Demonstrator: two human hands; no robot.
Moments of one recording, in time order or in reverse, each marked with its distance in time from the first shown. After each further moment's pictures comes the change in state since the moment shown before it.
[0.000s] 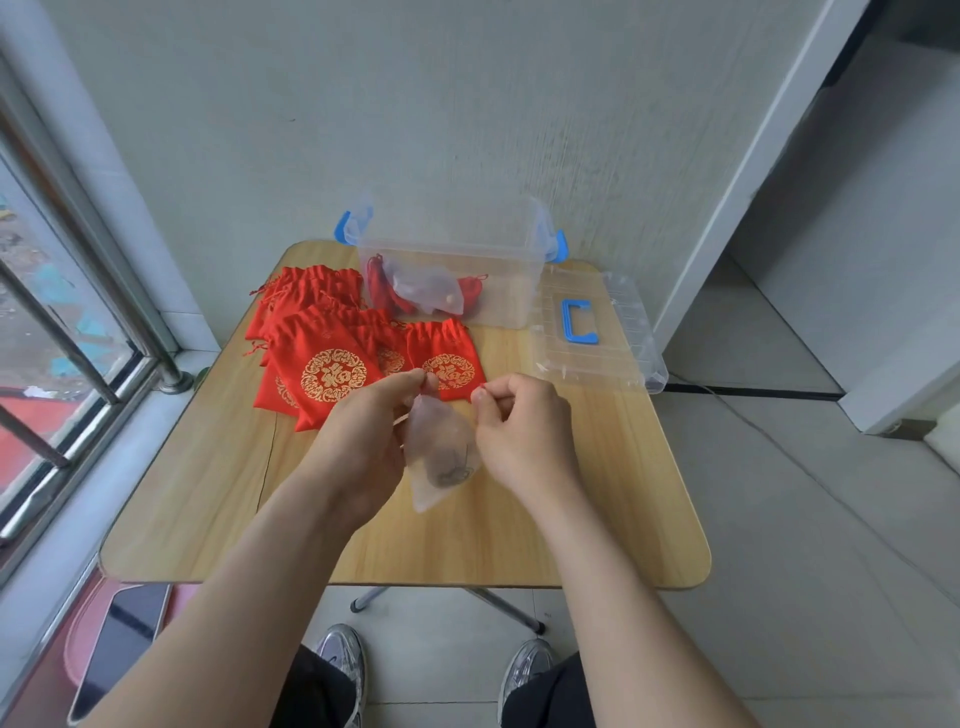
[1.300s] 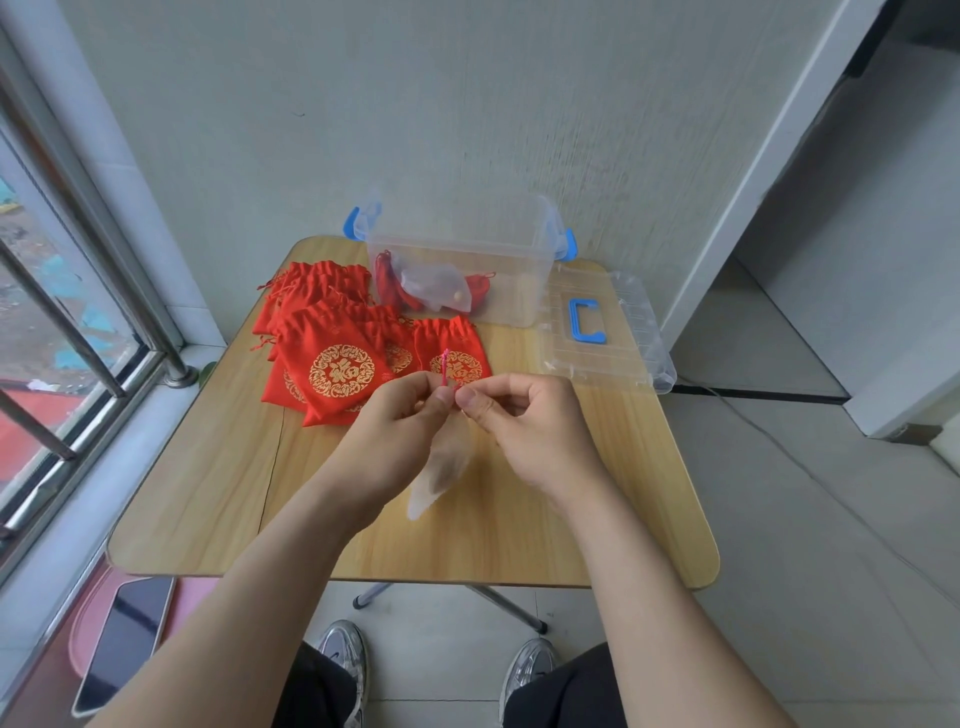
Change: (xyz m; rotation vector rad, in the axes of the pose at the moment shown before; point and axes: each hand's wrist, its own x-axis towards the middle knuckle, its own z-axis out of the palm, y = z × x) left_hand -0.007 -0.007 -0.005 0.590 -0.125 0.305; right_hand 0.001 0.005 -0.010 0.406 -0.231 -0.054
